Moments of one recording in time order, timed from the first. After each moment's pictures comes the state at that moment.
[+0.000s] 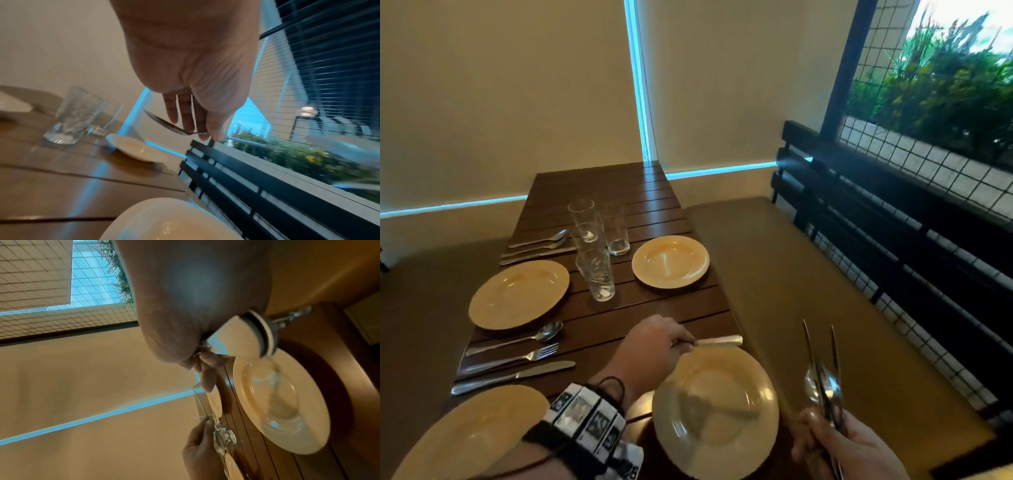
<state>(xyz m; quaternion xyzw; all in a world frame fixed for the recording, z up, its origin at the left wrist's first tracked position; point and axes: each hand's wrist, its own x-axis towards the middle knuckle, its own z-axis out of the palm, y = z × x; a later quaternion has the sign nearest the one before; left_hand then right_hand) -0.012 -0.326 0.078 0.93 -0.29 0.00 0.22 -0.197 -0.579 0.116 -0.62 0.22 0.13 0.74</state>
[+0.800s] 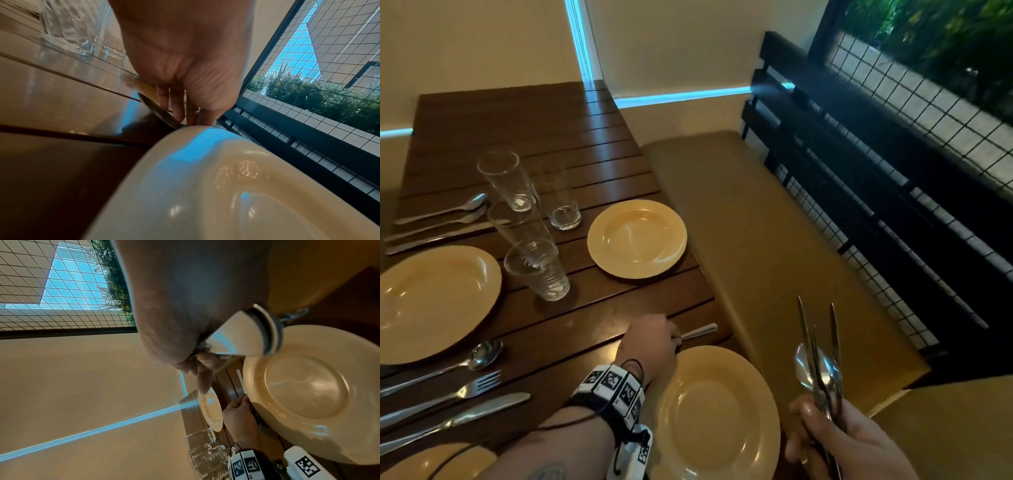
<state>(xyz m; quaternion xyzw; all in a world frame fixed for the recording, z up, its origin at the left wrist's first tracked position) 0.100 -0.367 -0.023 0.95 -0.23 -0.17 0.09 -0.112 -0.559 0.151 -0.61 0.35 0.19 0.69</state>
